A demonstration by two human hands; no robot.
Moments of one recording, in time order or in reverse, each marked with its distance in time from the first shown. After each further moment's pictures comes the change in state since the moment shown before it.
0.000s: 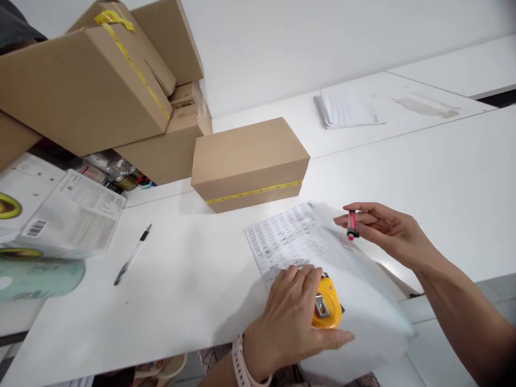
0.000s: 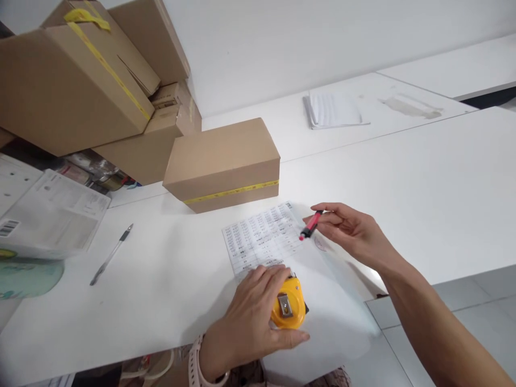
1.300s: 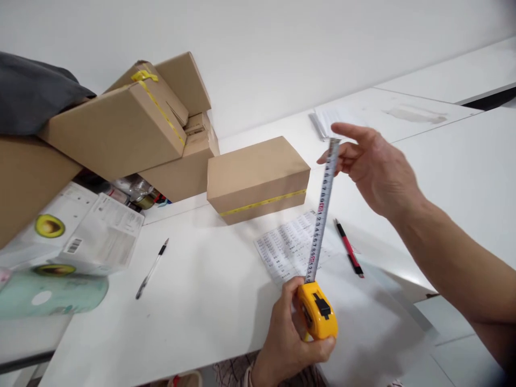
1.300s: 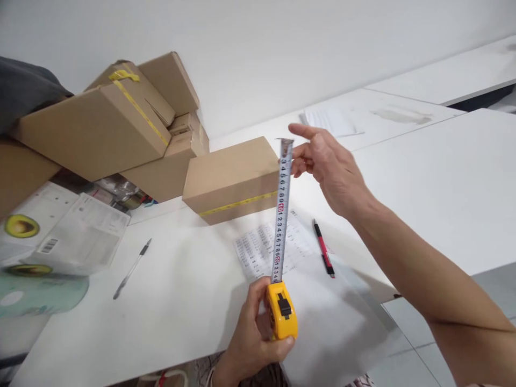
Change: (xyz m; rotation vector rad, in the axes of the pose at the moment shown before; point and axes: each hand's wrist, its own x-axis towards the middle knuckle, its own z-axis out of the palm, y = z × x) left_hand -0.037 -0.034 0.040 -1.196 0.304 -0.163; right_hand 0.072 -0.110 0.036 0.203 0.161 -0.482
